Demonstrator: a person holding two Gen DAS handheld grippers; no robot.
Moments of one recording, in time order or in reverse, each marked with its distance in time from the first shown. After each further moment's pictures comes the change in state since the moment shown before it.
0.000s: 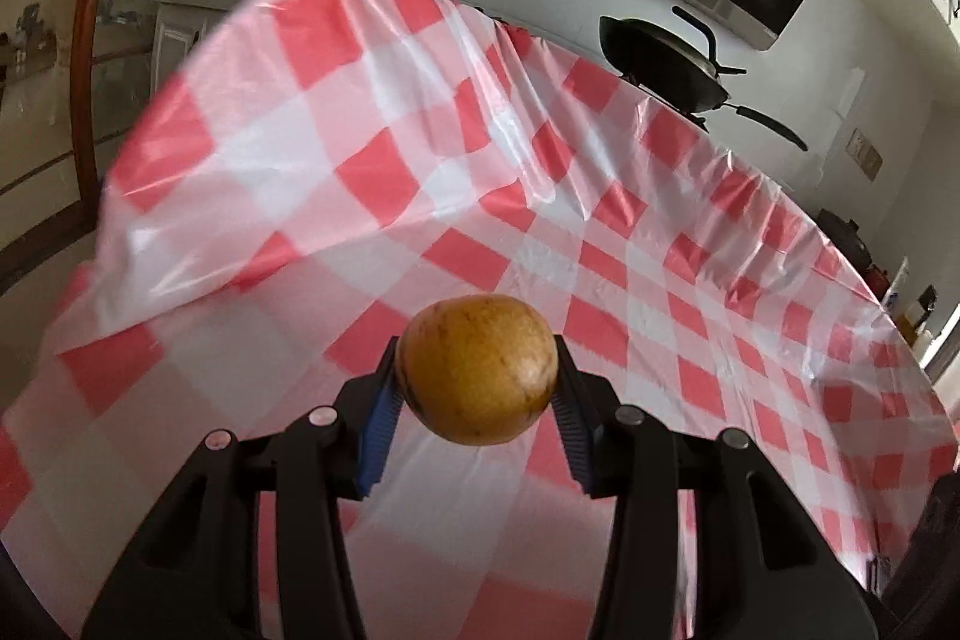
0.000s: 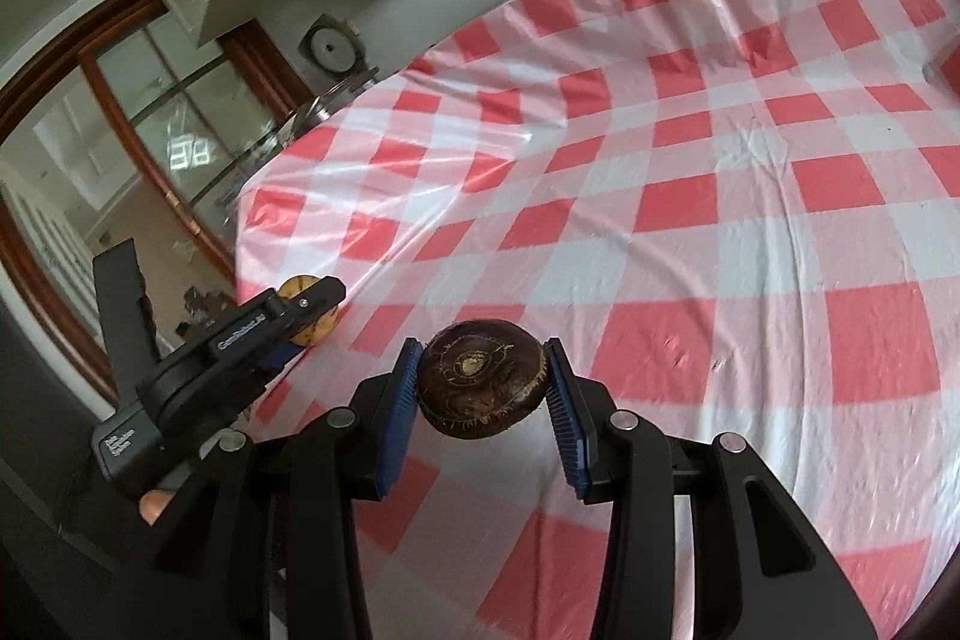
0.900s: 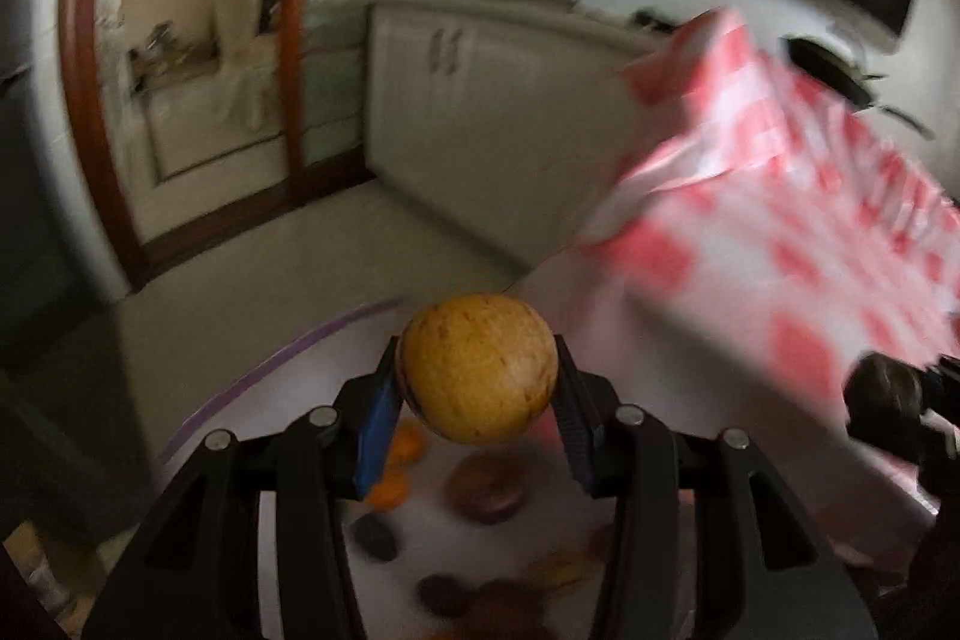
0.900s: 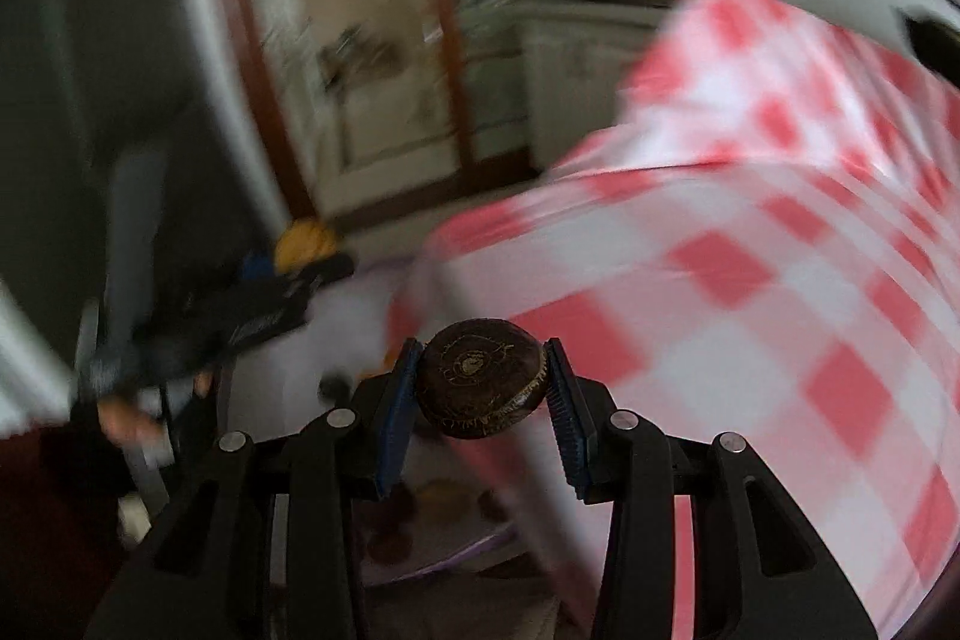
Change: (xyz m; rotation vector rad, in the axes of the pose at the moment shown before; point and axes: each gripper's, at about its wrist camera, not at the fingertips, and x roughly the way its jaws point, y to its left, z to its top) left arm -0.195 0.236 -0.105 -0.035 0.007 0.436; right arm 0.042 0.249 -0.177 -0.847 0.379 0.239
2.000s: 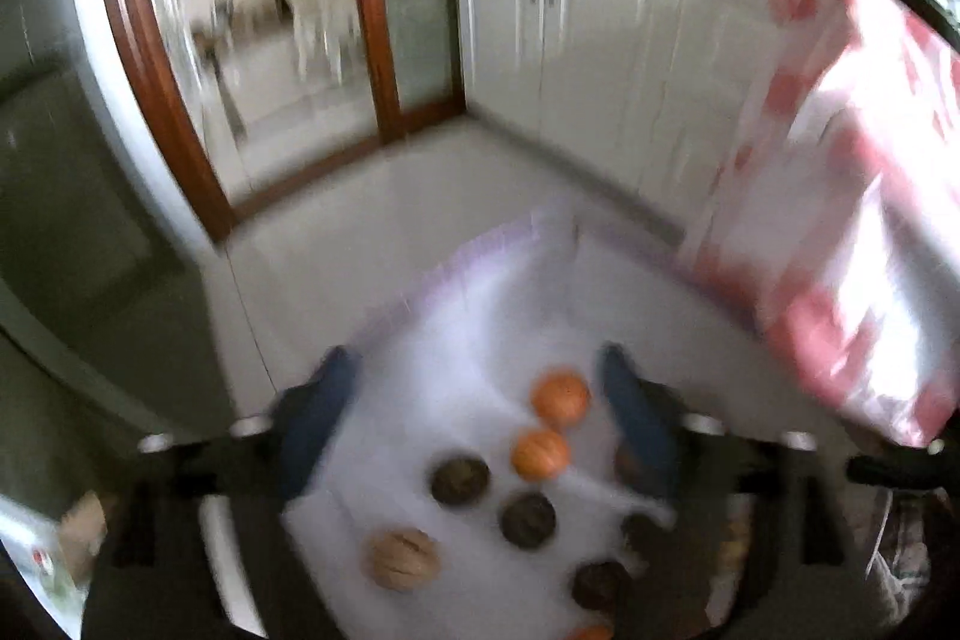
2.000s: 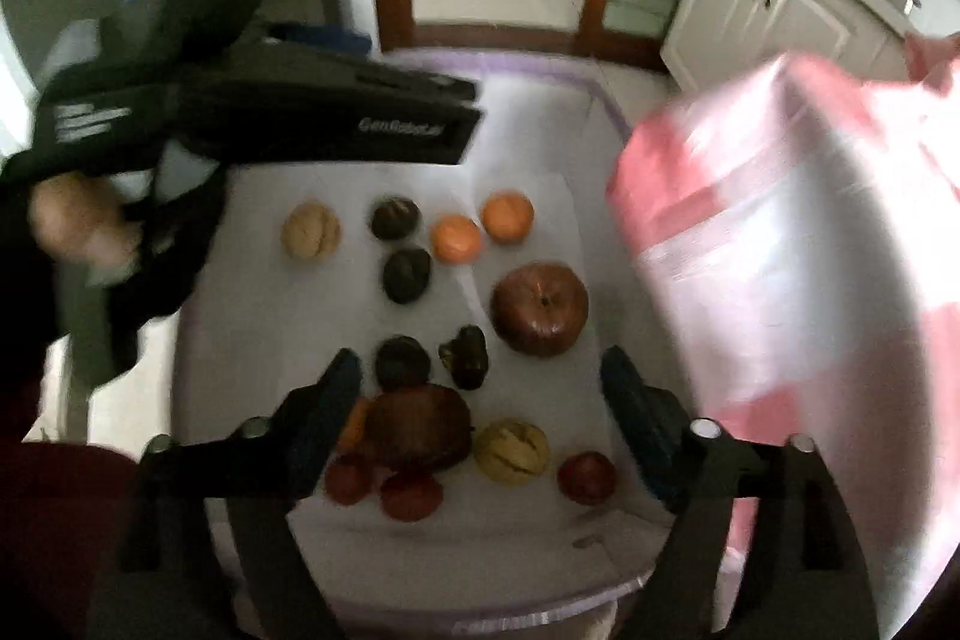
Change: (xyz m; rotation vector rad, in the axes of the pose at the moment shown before) left arm 0.030 0.060 -0.007 0.052 0.044 0.241; right arm 0.074 0.069 -0.007 -0.223 0.264 0.130
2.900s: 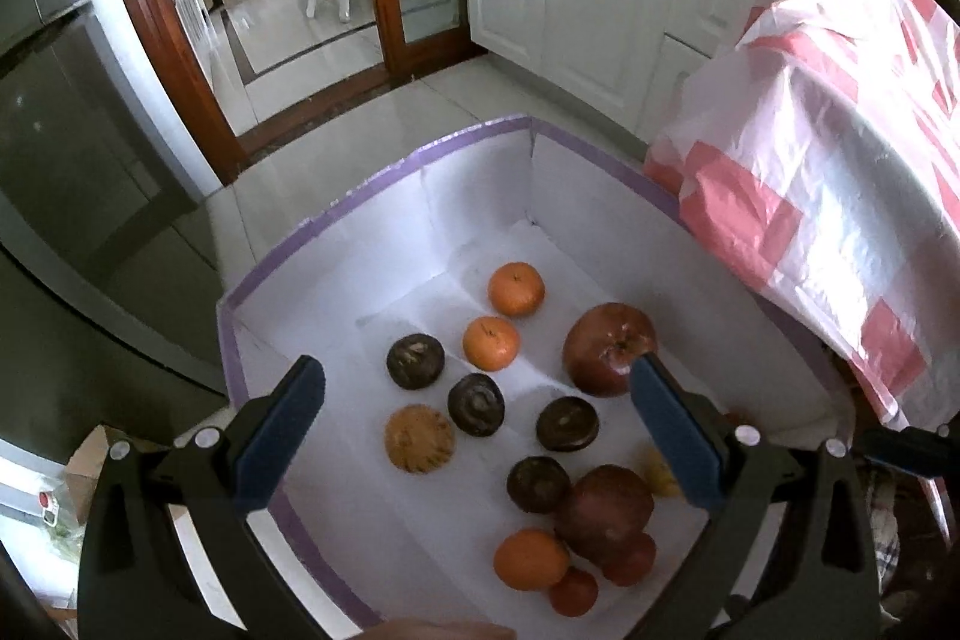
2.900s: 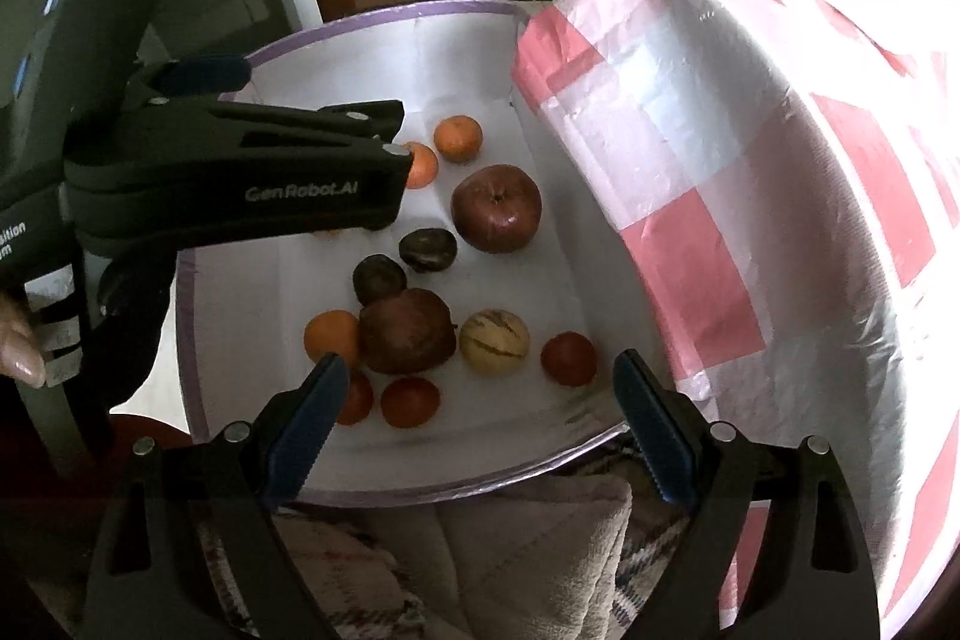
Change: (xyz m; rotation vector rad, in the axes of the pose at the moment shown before) left arm -0.011 -0.036 -0.041 -0.056 0.239 -0.015; right arm 0.006 -0.016 -0.031 0.162 0.174 -0.087
